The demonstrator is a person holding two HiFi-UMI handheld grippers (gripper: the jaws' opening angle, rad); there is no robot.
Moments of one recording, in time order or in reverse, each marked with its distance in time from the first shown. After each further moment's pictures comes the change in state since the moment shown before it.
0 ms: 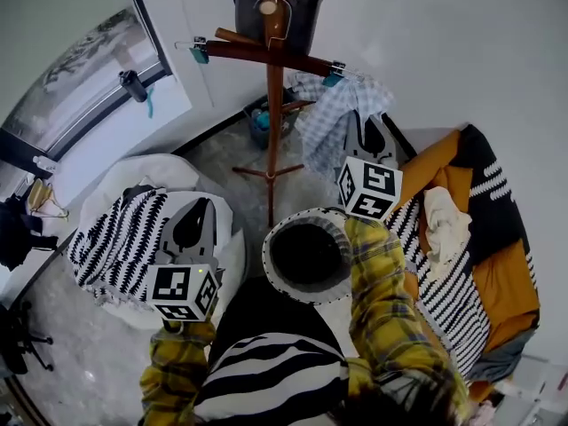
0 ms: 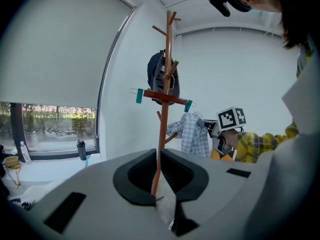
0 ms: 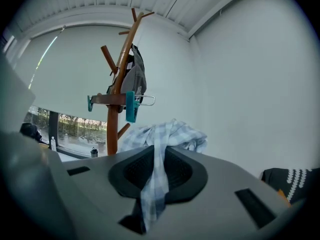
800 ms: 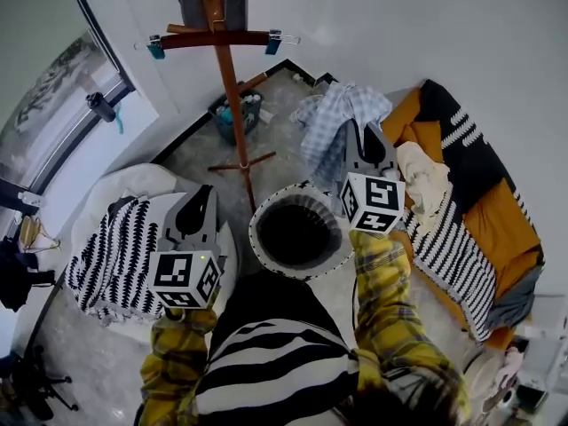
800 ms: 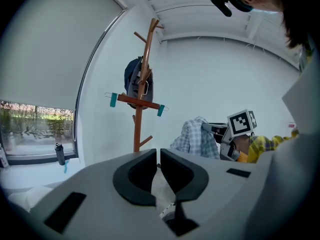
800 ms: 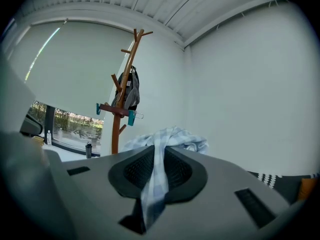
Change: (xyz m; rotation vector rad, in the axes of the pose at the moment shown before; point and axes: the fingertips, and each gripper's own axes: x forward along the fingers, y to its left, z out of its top) left arm -0.024 -0.067 0.001 0.045 -0.048 -0.219; right arm -0.151 -0.041 0.005 -0.050 -0.011 -0.133
